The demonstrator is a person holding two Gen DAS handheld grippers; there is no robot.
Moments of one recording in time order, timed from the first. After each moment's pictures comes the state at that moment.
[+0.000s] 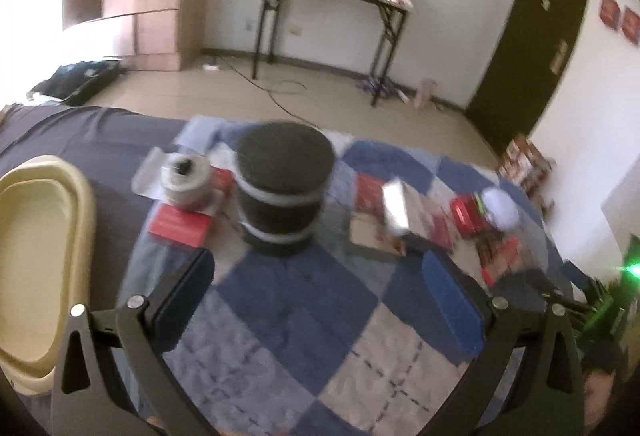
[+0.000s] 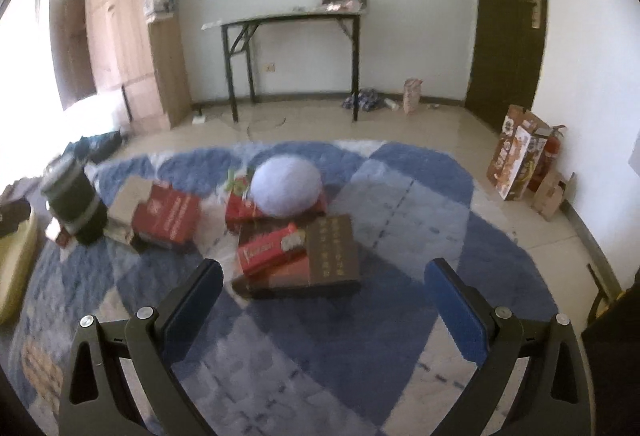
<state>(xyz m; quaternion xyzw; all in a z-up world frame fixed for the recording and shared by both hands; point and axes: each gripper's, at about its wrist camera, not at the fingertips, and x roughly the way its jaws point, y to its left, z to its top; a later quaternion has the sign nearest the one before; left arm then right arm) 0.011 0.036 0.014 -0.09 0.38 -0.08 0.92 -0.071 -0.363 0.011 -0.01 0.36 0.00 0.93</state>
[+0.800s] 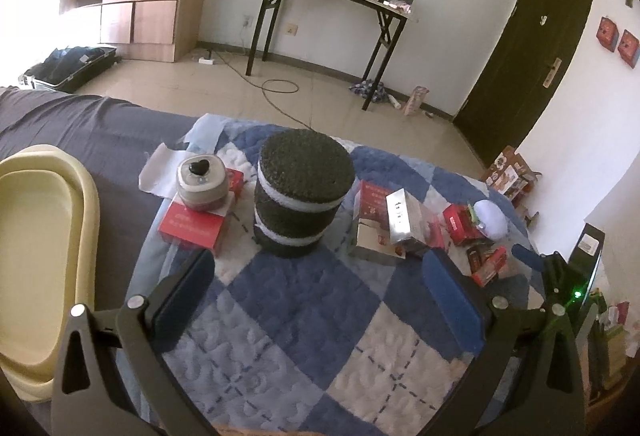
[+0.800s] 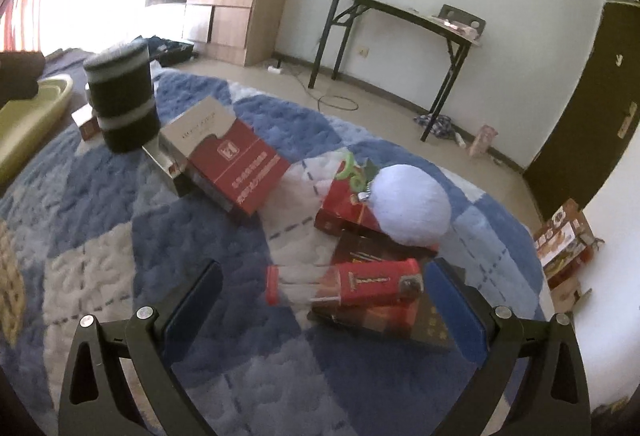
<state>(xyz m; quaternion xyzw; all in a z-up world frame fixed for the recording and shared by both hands) 0.007 0.071 0.021 -0.13 0.37 -0.10 0.91 -0.031 -0.306 -0.014 -0.19 0.36 0.12 0.90</state>
